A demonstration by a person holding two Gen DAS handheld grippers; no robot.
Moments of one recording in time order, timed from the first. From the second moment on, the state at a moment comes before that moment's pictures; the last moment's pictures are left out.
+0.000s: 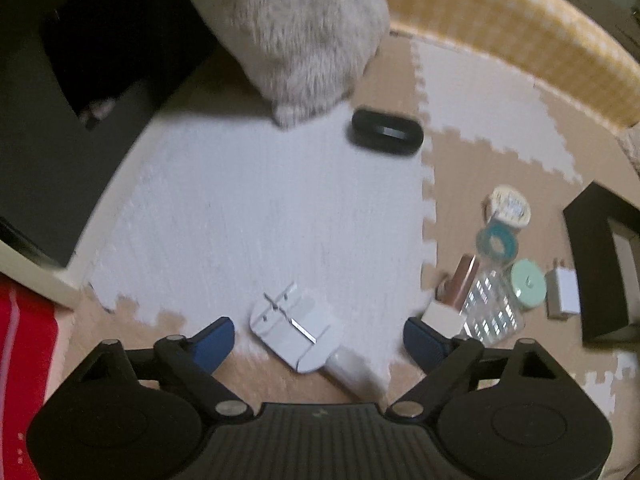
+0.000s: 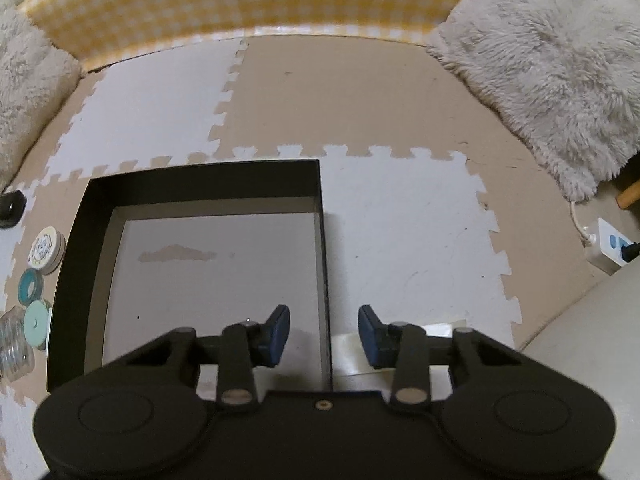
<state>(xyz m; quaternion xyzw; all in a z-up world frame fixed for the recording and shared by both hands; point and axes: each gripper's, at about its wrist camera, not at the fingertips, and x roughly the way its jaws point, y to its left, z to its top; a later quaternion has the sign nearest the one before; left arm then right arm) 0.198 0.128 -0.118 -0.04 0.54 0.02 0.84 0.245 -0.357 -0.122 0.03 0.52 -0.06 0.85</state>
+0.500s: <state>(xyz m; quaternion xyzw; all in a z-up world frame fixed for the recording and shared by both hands) 0.218 0.158 -0.158 -0.15 0.60 0.07 0.78 0.246 -0.357 -0.130 0.04 0.53 -0.06 0.85</state>
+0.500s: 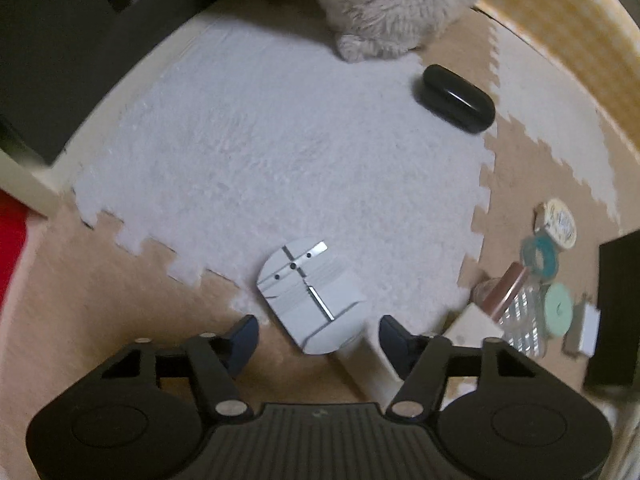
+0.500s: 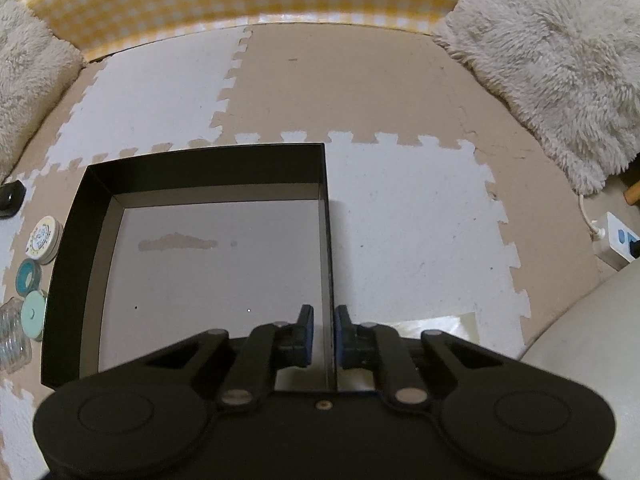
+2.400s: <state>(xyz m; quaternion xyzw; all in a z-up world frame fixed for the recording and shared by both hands) 0.271 -0.191 -0.127 0.15 0.44 -0.28 0.84 0.247 -0.367 -0.133 0.07 0.52 -0.06 0.85</state>
